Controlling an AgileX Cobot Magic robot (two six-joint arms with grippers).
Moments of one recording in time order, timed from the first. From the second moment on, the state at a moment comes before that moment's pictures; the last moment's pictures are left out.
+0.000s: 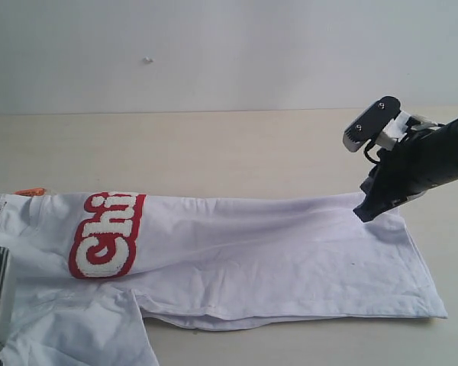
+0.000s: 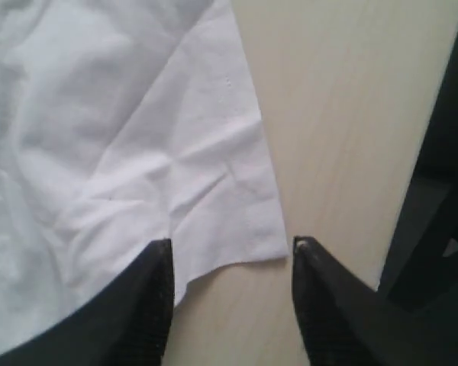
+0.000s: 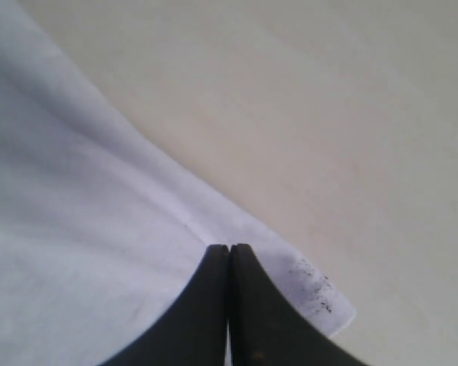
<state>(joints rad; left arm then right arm) -0.50 1.06 -0.48 -0.20 0.90 0.97 -0.01 1.80 -0.90 0.65 0.23 -1.22</state>
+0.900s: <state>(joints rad) -0.63 1.56 -0.48 -0.24 0.53 1.07 -0.01 1.80 -0.90 0.65 0.24 -1.22</state>
